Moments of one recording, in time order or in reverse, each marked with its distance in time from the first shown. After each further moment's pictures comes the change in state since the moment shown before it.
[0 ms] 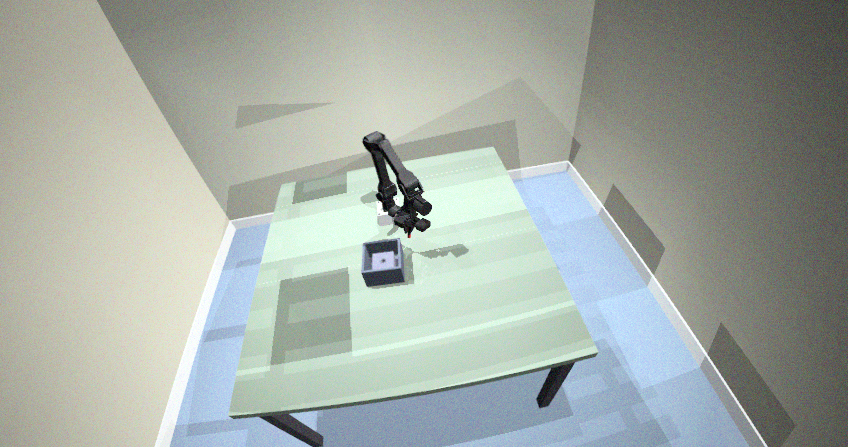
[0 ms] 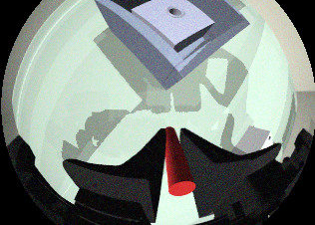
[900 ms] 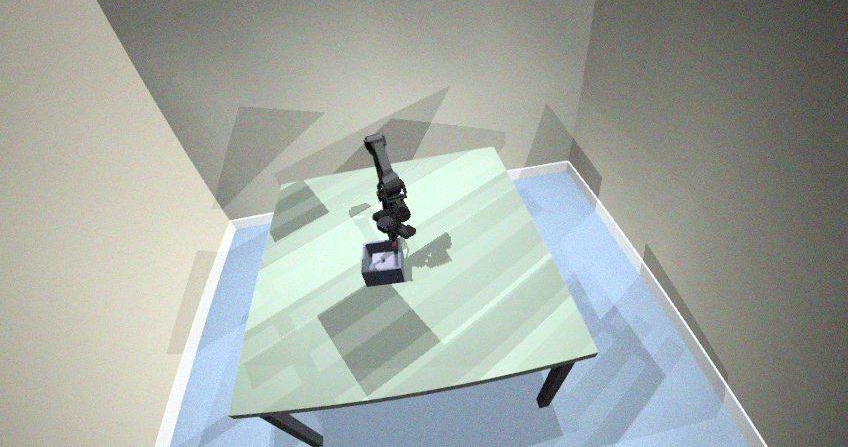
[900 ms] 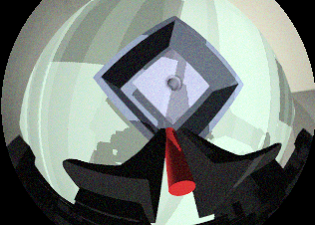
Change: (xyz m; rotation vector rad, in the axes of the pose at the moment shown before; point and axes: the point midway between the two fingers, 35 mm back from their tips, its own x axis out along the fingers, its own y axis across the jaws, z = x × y) arm -0.025 0.000 0.106 0.063 -0.070 0.003
